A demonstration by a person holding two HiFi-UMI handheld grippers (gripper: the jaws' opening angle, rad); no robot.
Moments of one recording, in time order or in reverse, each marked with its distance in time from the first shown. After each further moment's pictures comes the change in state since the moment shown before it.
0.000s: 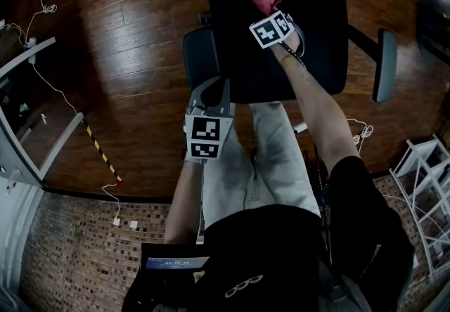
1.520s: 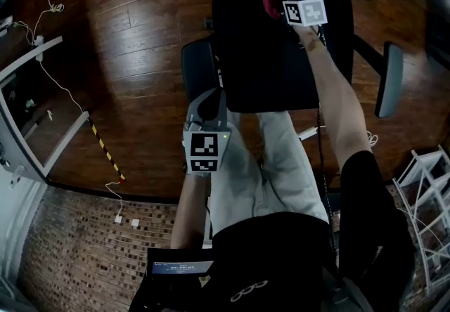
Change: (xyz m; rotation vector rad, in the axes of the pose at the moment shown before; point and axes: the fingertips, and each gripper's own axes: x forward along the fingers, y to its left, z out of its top) left arm -0.001 0.007 -0.002 0.002 0.005 0.098; right arm 0.019 -0.071 0.040 0.394 -0.250 0.373
